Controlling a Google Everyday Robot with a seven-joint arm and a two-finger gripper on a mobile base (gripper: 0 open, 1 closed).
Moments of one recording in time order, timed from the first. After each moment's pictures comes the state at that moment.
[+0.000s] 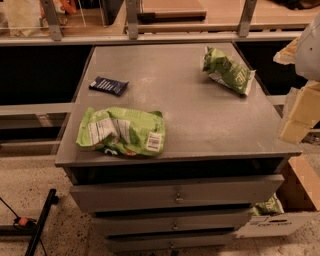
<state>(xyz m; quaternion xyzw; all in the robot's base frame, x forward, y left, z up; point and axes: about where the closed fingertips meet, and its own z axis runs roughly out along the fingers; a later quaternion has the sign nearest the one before) 0.438 -0.216 0.978 -0.60 0.78 -0.04 0.16</state>
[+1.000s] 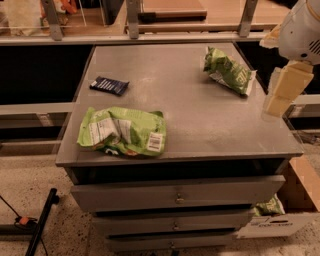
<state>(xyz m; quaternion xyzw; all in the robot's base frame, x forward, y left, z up) 0.500 -0.218 0.977 -0.62 0.76 -0.04 0.18</state>
